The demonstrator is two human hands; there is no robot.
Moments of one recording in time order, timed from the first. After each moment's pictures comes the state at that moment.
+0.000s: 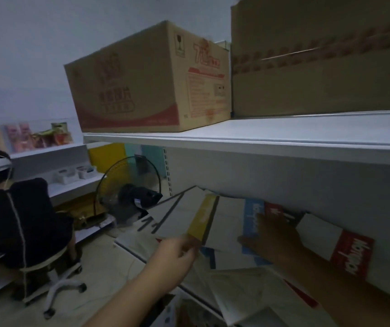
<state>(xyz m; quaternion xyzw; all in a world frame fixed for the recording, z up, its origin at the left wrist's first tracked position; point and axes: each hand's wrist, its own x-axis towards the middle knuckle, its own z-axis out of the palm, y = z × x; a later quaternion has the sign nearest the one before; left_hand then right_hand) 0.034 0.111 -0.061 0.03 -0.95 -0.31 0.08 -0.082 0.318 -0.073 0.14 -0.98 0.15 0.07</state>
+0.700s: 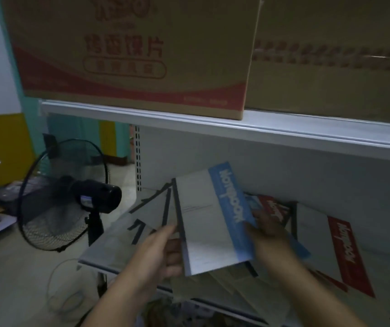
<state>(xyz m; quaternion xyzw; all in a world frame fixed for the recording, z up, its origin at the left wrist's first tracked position) -0.008 -0.005 -0.058 0.05 -0.59 -0.79 -0.14 -0.018 0.204 -0.051 -0.02 -0.80 0.59 0.12</state>
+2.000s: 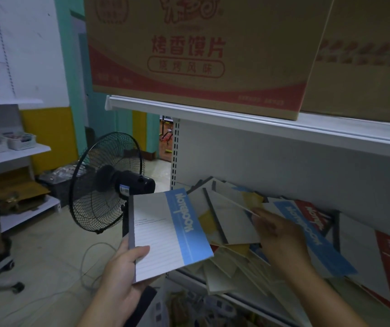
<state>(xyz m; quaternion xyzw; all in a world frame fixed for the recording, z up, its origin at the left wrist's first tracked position) 0.021 -0.092 -0.105 0.15 -0.45 -0.88 0.05 -0.025 0.159 -0.056 0.05 -0.88 0.42 0.20</state>
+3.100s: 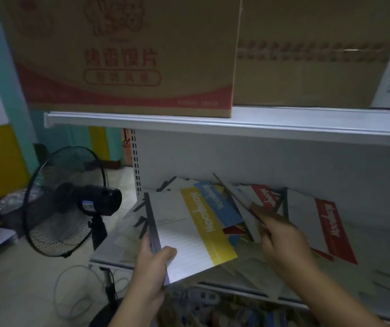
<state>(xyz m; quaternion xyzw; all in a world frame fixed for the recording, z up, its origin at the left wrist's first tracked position) 0.016 -0.018 -0.091 0.05 -0.58 -0.81 -0.01 0.035 0.211 -0.052 0.05 -0.93 0.22 0.29</state>
